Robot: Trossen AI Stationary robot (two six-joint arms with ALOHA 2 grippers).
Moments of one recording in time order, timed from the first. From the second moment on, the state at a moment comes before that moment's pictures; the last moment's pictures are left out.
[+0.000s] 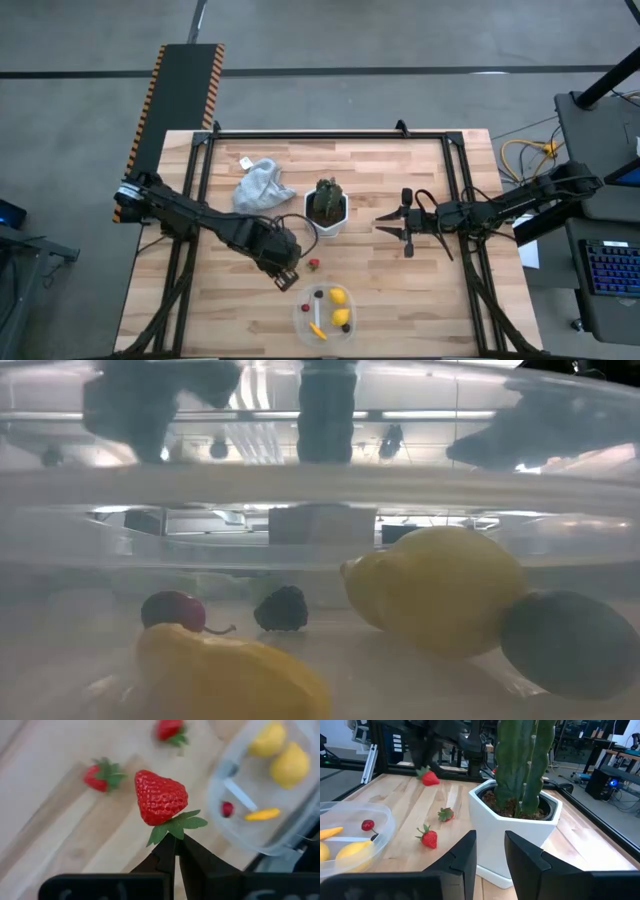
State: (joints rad) left arm -0.36 1.59 1.30 -0.94 0.07 -1.09; right arm 0.22 0.97 0.19 0.63 0.25 -0.08
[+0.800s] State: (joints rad) left arm -0.47 1.99 1.75 -0.95 0.10 -0.99; right arm 0.22 0.97 0.19 0.63 0.25 -0.03
